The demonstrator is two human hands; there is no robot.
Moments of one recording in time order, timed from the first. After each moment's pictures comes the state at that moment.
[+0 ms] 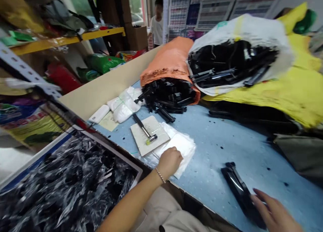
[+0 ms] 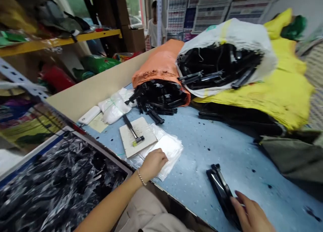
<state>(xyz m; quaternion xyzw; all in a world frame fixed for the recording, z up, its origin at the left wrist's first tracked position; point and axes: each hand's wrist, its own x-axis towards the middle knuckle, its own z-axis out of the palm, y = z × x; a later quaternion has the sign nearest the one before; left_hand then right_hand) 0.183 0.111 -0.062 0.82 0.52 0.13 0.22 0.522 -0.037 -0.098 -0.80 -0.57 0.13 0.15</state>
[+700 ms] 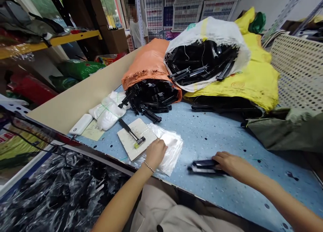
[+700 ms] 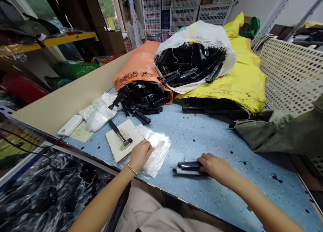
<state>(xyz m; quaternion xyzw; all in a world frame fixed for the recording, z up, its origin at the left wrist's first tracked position) 0.177 0.133 -0.058 0.81 0.56 0.12 0.14 0.499 0.059 -0.044 -0.54 -0.83 0.13 -0.03</state>
